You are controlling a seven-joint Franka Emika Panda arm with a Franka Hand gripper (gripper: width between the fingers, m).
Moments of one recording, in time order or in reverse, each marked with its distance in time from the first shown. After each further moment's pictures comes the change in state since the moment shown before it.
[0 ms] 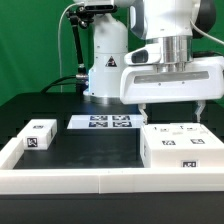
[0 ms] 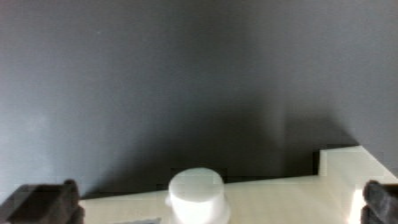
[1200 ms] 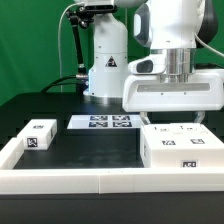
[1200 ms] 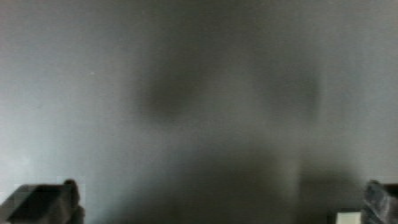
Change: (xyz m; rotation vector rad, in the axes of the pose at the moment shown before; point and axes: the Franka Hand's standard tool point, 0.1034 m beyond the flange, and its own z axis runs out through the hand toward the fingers) arm -0.014 0.001 0.023 -0.048 -0.030 -0.046
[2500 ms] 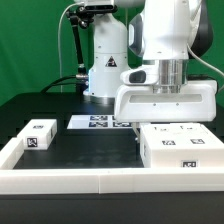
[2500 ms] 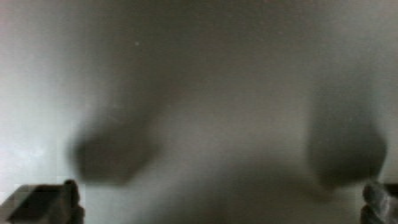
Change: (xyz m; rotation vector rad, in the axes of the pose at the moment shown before) arm 0.013 0.016 0.018 -0.014 0.023 -0.051
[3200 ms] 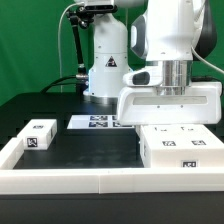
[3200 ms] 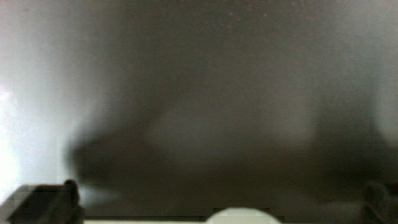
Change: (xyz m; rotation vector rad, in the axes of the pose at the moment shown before) arm 0.016 -0.003 0.002 0.002 0.019 -0.010
